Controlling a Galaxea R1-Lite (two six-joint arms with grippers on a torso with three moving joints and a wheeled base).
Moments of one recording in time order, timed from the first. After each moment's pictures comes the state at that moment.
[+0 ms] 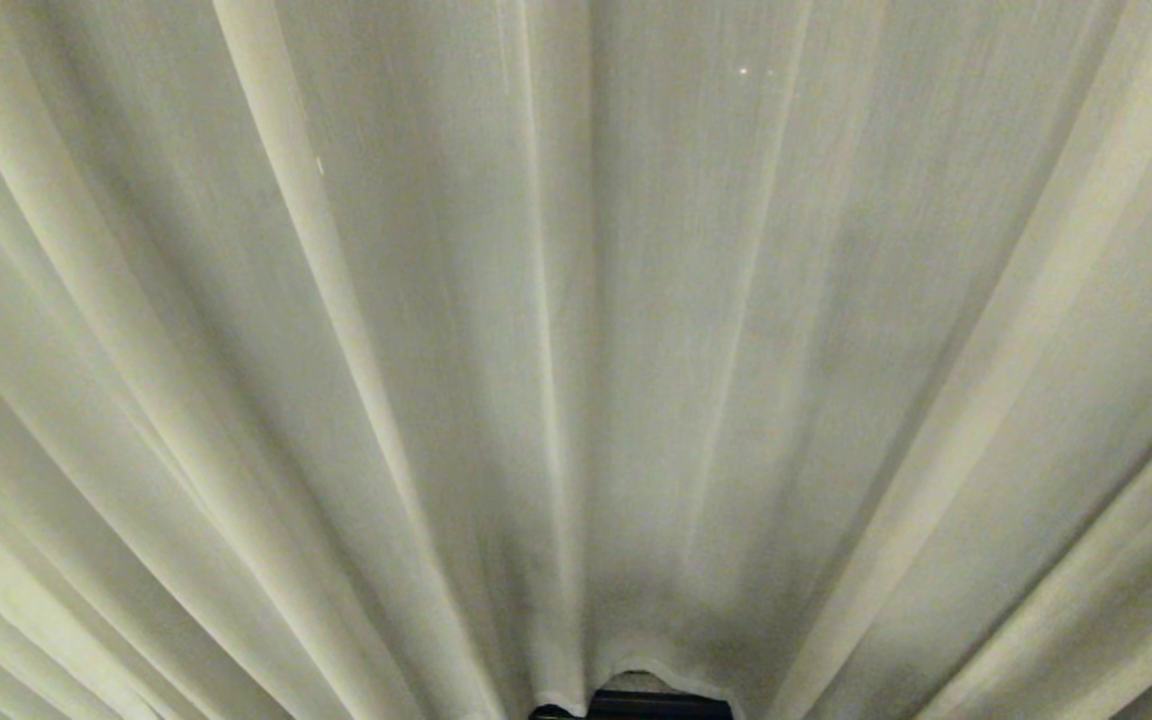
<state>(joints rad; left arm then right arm) 0.00 0.00 0.00 -0.01 0.00 0.04 -0.63 0.88 -0.63 -0.60 0.18 0.06</state>
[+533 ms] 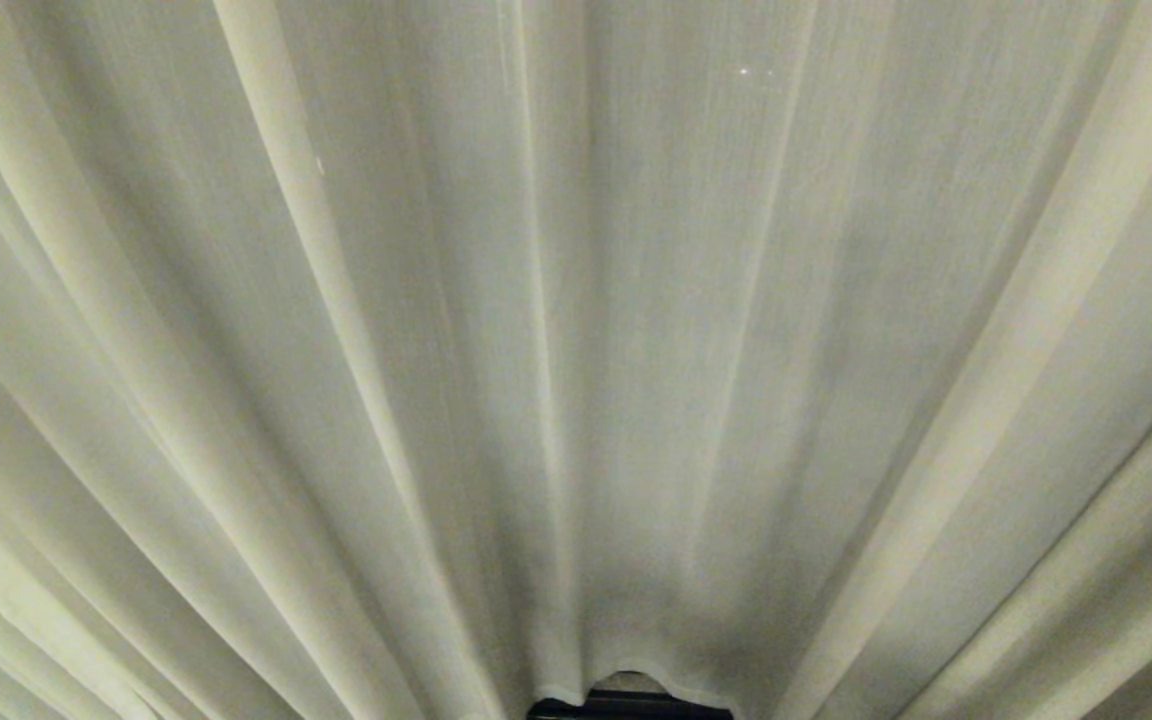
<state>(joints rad) 0.00 0.00 0.00 -0.01 0.00 0.04 -0.67 0.86 -0.70 -0.71 0.18 0.09</state>
